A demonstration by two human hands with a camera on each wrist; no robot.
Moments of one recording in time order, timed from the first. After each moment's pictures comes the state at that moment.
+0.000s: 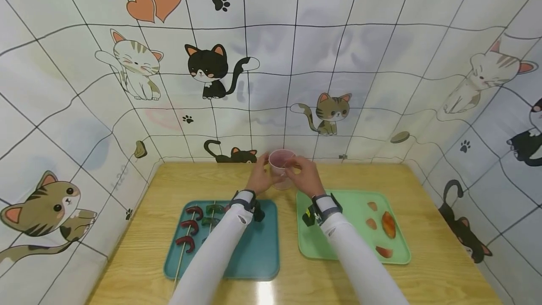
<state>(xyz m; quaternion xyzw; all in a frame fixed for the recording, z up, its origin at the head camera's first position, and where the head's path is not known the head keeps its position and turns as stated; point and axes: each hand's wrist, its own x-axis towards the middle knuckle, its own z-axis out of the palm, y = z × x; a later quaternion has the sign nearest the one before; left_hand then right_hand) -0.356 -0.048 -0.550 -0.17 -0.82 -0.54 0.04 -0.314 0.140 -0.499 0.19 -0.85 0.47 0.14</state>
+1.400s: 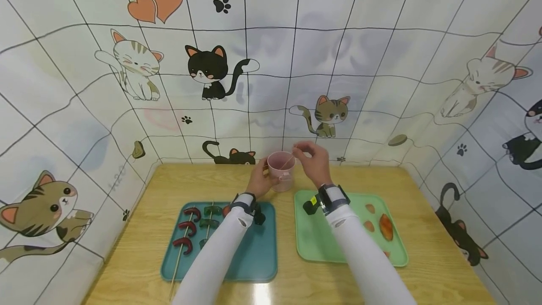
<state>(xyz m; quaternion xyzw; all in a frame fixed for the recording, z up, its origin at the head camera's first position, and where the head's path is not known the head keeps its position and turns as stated) -0.352 -0.040 -0.555 -0.13 -0.81 -0.58 0.03 -0.325 0.154 -0.457 0.11 -0.80 0.55 0.22</state>
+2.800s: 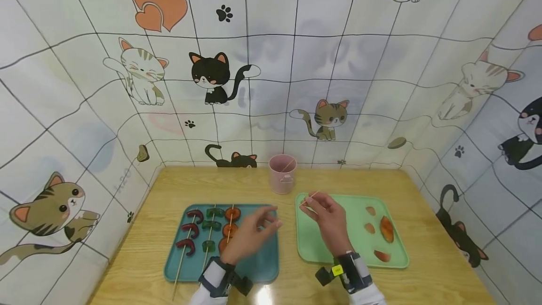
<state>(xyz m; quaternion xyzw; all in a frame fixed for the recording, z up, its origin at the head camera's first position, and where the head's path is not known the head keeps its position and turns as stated) -0.171 -0.071 -0.506 -0.21 -0.80 -0.56 -0.06 -0.184 0.163 -0.498 0.01 -0.58 0.81 0.05</state>
